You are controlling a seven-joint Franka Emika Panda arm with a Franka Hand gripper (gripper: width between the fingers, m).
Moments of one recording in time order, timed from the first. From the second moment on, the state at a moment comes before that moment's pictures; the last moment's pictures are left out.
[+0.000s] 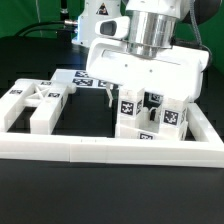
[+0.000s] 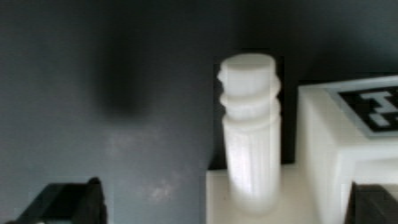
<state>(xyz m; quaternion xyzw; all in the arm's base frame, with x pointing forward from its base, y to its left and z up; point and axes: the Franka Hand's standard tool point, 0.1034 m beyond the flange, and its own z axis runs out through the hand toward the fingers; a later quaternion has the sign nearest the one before) 0.553 0.042 0.017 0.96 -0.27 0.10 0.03</state>
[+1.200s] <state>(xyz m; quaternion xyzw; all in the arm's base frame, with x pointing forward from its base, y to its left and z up) 0.546 0.046 0.024 0.97 -0.24 0.08 0.03</state>
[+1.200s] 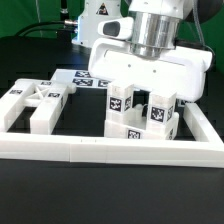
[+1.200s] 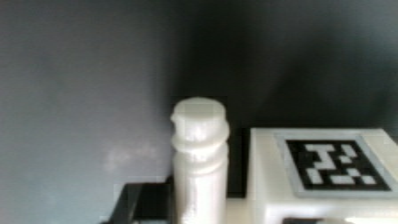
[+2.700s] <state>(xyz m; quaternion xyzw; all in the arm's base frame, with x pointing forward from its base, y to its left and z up) 0.552 -0.006 0.092 0.96 -0.11 -0.27 -0.02</state>
